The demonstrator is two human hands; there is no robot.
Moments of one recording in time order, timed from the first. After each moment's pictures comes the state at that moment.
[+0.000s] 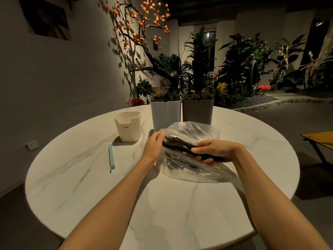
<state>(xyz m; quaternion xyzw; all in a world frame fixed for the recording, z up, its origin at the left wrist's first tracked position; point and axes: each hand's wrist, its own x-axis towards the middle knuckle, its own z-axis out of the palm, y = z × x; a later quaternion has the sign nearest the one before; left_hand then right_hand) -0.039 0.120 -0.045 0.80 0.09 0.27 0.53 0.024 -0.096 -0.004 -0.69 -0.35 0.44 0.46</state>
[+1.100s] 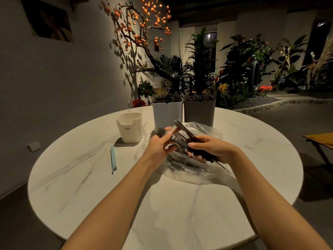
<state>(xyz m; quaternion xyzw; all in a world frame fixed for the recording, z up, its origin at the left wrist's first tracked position) -0.060 0.098 -0.018 0.60 0.01 0.15 0.79 0.023 -0.079 -0.010 -0.69 -0.36 0.31 0.55</state>
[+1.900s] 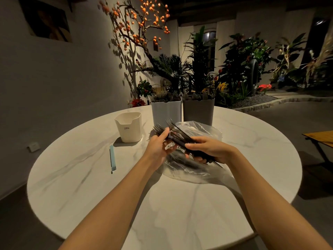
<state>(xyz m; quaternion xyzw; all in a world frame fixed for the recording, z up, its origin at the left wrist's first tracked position) -0.056 0.095 -0.020 0.55 0.04 0.16 0.82 0.009 -0.078 -0.007 -0.71 -0.37 0.31 0.52</state>
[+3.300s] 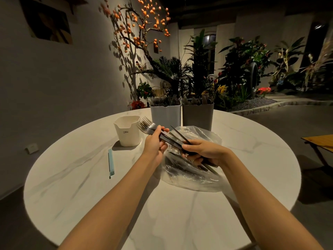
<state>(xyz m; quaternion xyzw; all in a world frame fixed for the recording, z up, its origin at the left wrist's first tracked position) -0.043 0.101 -0.003 0.46 0.10 0.20 0.86 0.026 -0.064 -0.008 -0.67 -0.33 0.37 0.56</state>
